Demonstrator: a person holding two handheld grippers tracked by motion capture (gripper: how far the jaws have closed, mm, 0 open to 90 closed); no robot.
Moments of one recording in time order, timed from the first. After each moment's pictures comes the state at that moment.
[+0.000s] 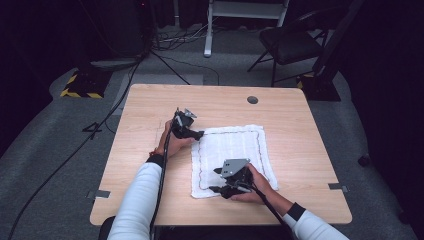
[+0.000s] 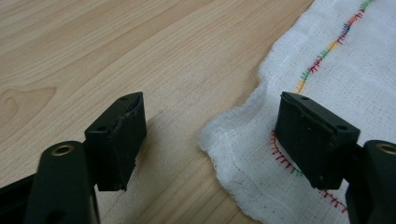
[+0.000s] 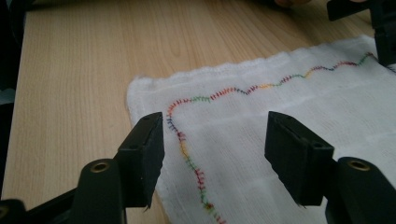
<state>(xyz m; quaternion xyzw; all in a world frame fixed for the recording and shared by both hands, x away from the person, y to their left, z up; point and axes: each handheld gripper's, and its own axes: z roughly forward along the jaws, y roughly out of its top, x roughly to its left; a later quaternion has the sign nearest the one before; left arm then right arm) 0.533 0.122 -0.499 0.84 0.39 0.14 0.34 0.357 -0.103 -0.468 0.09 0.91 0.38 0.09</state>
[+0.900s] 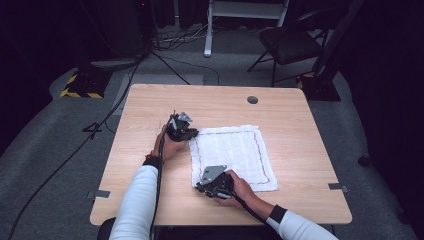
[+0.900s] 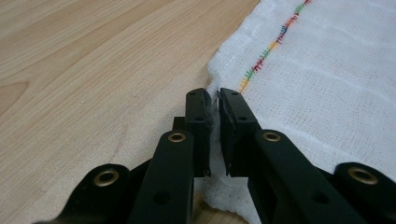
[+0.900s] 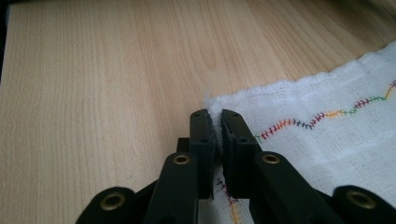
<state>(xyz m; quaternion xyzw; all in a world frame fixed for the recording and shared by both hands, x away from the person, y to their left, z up) 0.522 0.137 -0.499 0.86 0.34 0.10 0.38 0.348 -0.054 -0.490 0.09 0.93 0.36 0.08</state>
